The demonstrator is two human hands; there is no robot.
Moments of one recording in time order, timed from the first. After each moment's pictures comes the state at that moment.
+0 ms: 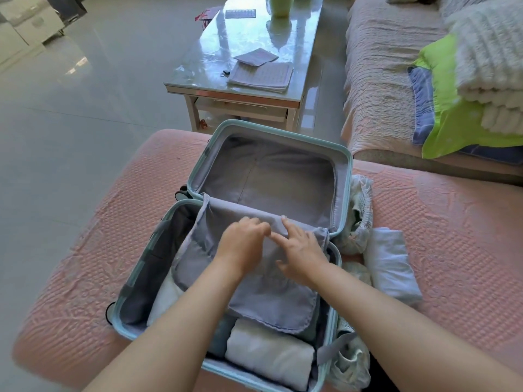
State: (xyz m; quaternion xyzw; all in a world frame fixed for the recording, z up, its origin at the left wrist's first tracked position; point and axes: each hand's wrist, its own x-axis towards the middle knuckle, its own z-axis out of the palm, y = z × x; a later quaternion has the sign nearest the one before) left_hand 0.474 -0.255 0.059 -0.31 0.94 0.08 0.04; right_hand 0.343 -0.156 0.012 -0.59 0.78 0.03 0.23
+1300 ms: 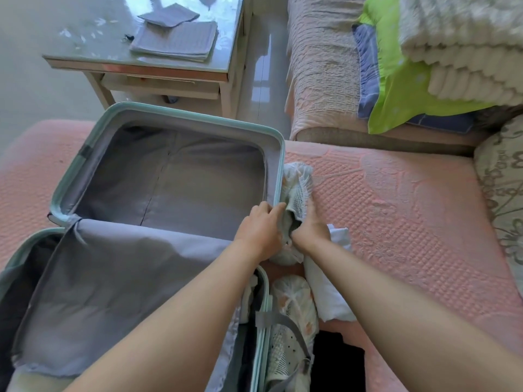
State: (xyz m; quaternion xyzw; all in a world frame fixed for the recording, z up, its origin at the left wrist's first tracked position) left_hand 0.233 -0.215 -0.043 -0.28 0.92 0.26 0.11; right_hand 0.135 -0.125 -0.063 -0.15 0.91 -0.19 0.34
